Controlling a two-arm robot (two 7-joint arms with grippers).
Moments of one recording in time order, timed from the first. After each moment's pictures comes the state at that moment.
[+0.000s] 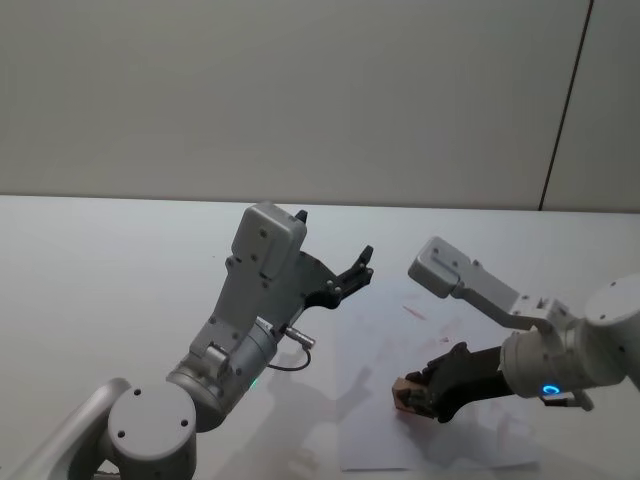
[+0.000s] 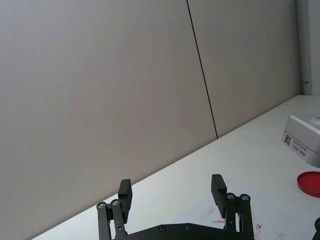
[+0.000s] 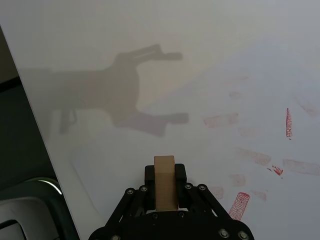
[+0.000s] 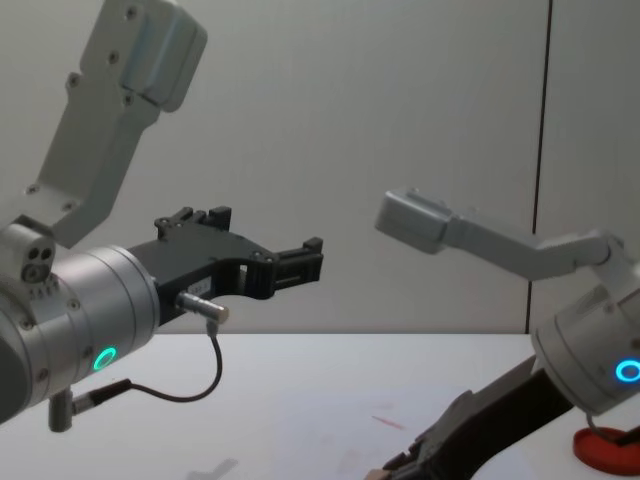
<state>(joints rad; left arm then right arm) -0.24 0.38 0.45 -1.63 -0.20 0.01 -0.01 0.52 0.22 -0.47 -1.35 -0.24 0.68 0.99</state>
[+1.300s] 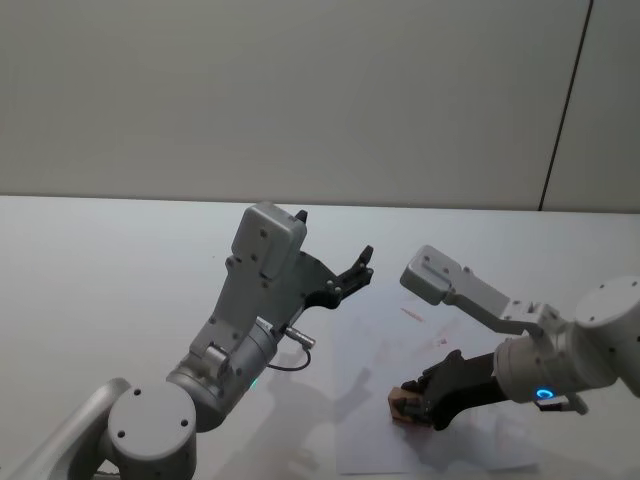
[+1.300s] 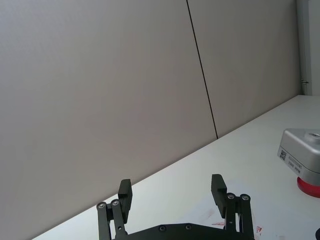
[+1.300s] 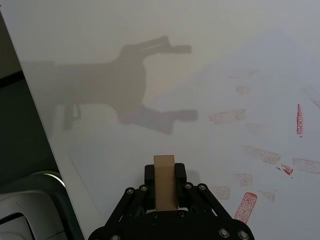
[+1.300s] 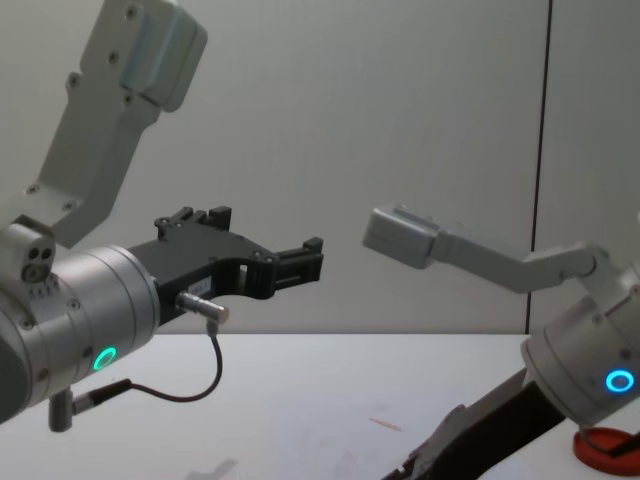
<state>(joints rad) -0.24 0.38 0.45 -1.63 -0.20 0.01 -0.01 0.54 0.22 -0.50 -1.32 -0.24 0.69 1.01</state>
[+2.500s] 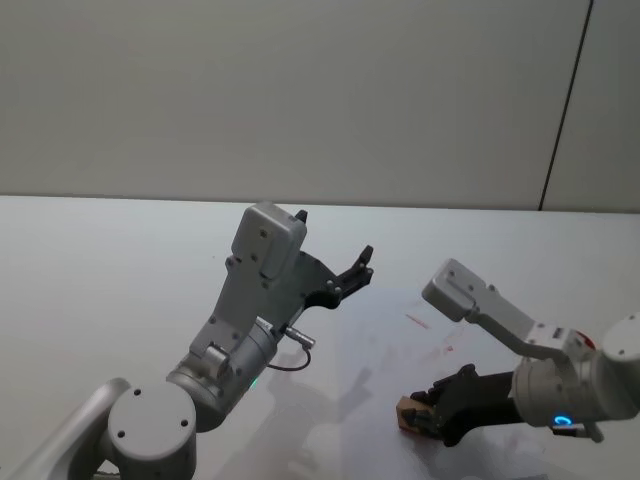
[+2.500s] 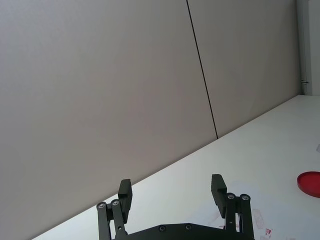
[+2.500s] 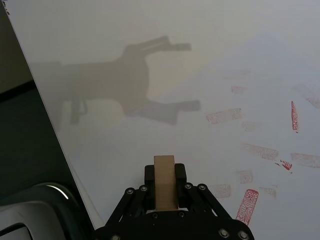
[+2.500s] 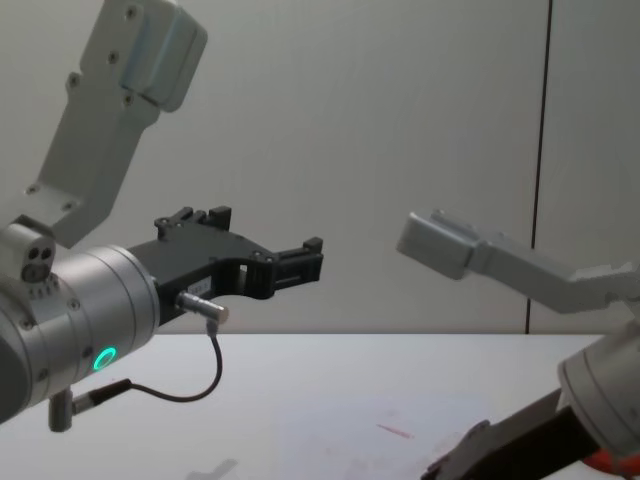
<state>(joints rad) -0.24 0.38 0.45 -1.63 -0.20 0.01 -0.01 0.45 0.29 -0.50 -1.42 -0.12 0.67 0.91</state>
